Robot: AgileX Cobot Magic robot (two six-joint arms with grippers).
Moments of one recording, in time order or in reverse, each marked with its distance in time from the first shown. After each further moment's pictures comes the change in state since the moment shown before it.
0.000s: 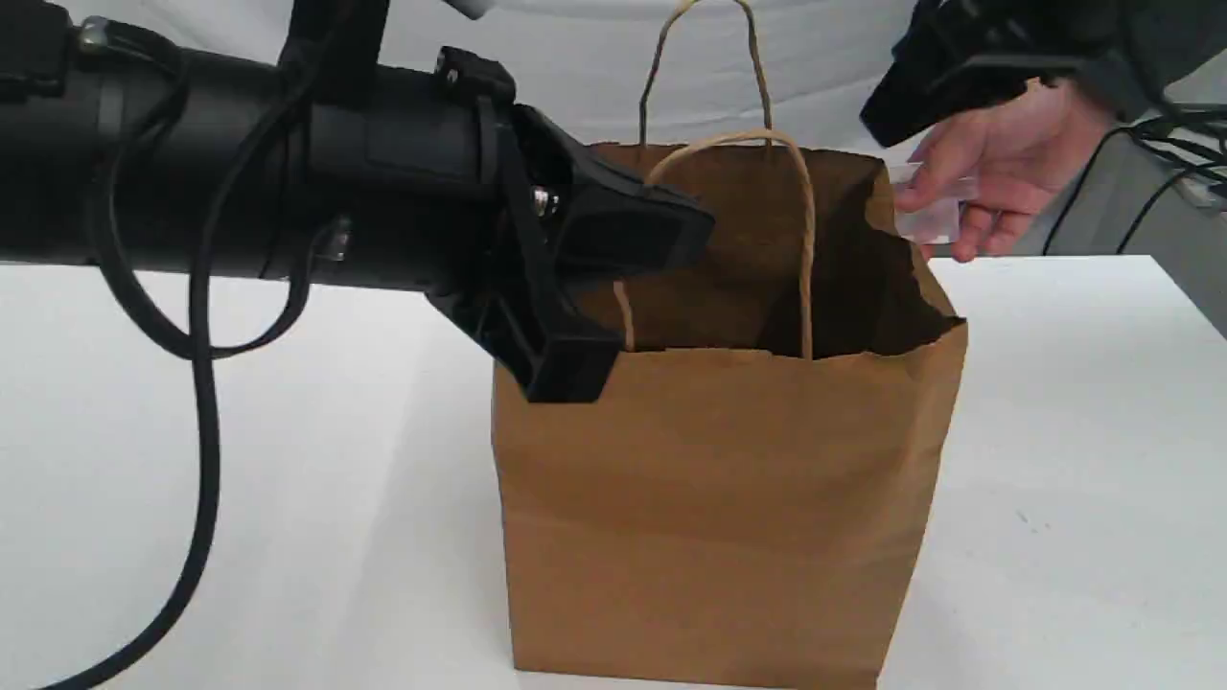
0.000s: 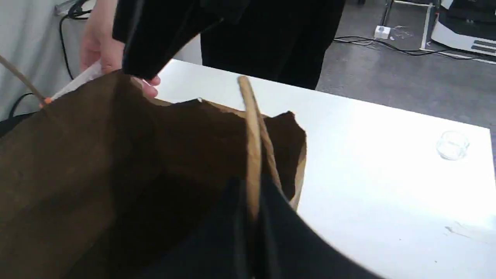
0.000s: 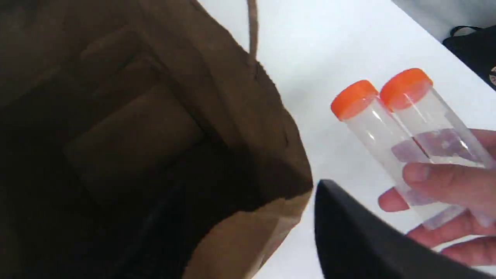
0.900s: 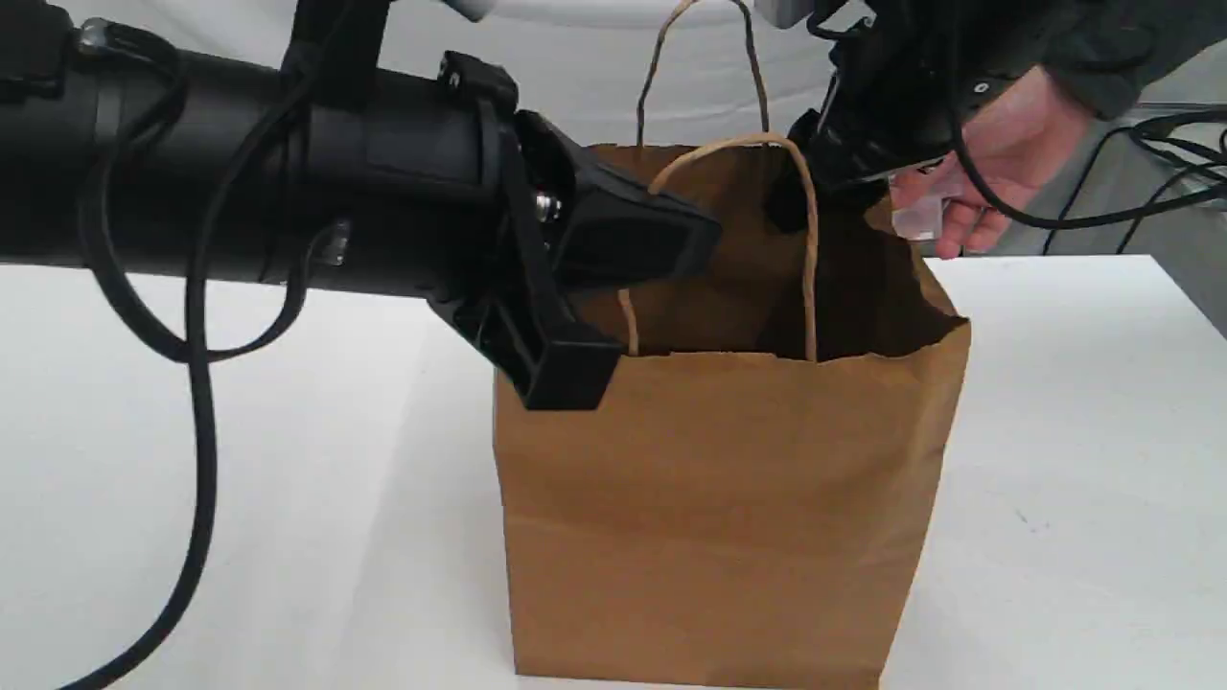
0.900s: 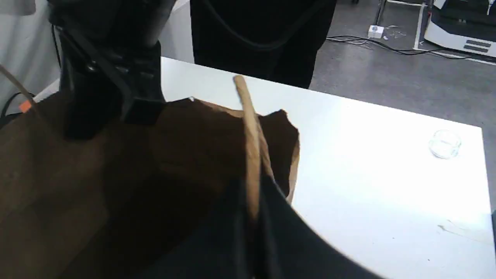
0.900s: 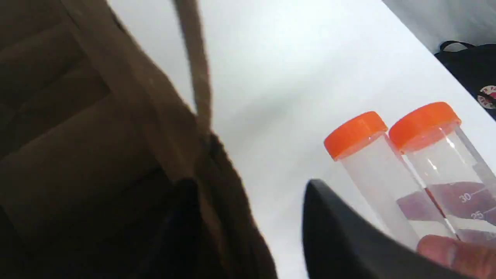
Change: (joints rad) left arm 0.000 0.000 0.000 0.000 0.012 -0.004; right arm 0.052 0.153 0.000 -0.049 -0.169 -0.046
